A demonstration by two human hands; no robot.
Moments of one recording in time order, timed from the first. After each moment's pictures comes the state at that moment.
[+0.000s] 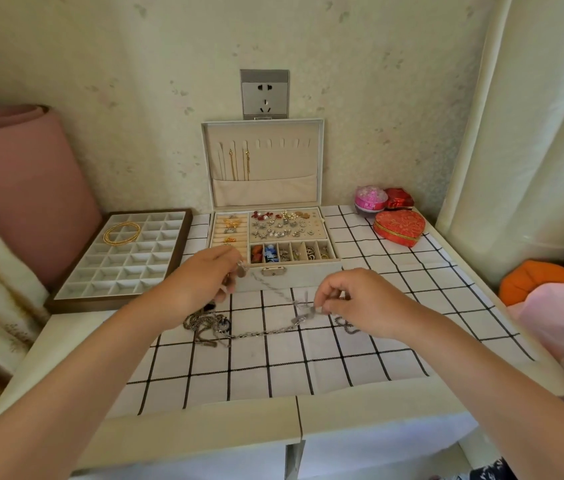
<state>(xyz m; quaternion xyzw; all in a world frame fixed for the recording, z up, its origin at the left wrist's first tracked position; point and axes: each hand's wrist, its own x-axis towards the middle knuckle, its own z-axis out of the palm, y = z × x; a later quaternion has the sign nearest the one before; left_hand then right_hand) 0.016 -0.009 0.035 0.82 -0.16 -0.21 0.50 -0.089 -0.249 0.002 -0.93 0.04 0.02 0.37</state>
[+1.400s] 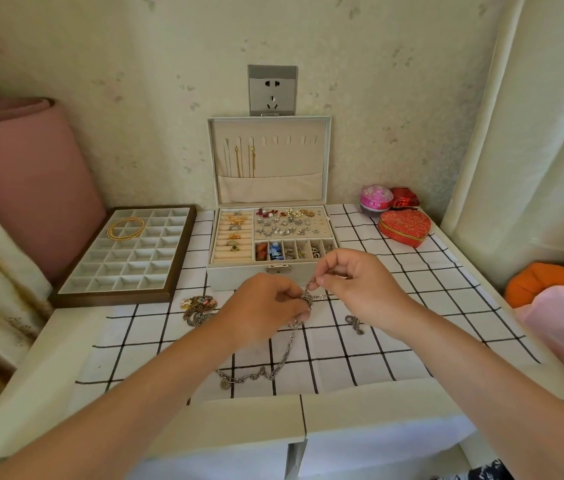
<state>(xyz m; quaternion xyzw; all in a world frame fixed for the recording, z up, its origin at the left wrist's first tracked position) -0.019 -0.053 -0.001 0.83 -0.27 -0.22 0.43 -0.080 -0.230 0.007 -0.84 0.05 -0.07 0.53</state>
